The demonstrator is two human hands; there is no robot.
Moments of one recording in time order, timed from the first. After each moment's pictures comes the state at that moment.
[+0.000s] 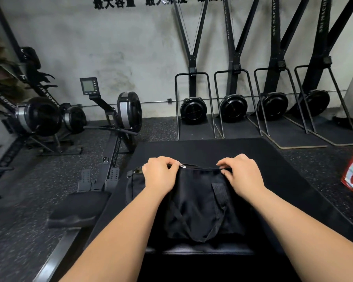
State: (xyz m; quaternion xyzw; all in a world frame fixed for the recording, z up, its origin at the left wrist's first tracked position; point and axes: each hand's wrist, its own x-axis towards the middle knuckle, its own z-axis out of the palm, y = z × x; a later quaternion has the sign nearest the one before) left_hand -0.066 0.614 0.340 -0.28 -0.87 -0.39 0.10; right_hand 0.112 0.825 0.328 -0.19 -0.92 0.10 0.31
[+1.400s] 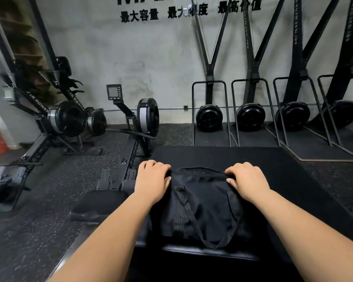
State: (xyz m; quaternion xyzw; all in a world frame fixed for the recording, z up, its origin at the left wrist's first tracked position) left_hand -0.091 0.523 0.338 -0.38 -0.89 -0.08 0.24; right_hand 0.089 0.795 0.339 -0.20 -0.96 -0.06 0.18
